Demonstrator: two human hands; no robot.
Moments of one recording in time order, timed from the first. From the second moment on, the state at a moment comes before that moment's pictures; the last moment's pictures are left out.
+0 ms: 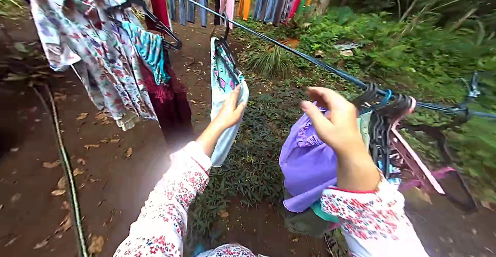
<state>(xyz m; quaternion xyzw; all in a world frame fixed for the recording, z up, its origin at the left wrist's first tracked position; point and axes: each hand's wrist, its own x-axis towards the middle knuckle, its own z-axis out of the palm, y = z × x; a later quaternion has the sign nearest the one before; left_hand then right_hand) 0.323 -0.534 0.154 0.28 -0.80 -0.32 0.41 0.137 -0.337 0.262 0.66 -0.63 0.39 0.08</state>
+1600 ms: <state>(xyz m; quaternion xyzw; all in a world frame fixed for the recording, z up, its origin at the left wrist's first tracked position) 0.380 -0.588 0.194 0.27 -0.71 -0.23 0.61 0.036 -0.267 0.208 0.31 -0.86 0.38 0.11</state>
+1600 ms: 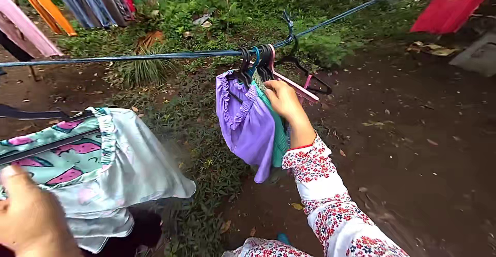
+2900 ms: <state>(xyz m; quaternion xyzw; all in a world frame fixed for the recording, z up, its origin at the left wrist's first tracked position) 0.048 -0.394 0.189 0.31 -0.90 -0.26 0.17 -0.063 -0.298 0.198 0.33 -0.94 0.11 0.07</state>
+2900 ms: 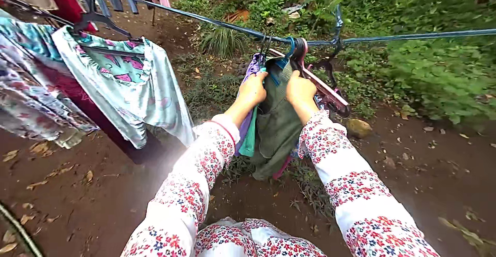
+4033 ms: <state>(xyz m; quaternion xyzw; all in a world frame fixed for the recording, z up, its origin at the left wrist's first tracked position) 0.111 -0.429 0.146 0.10 -0.82 -0.49 0.29 0.062 -0.072 0.263 0.71 -0.63 0.24 0.19</state>
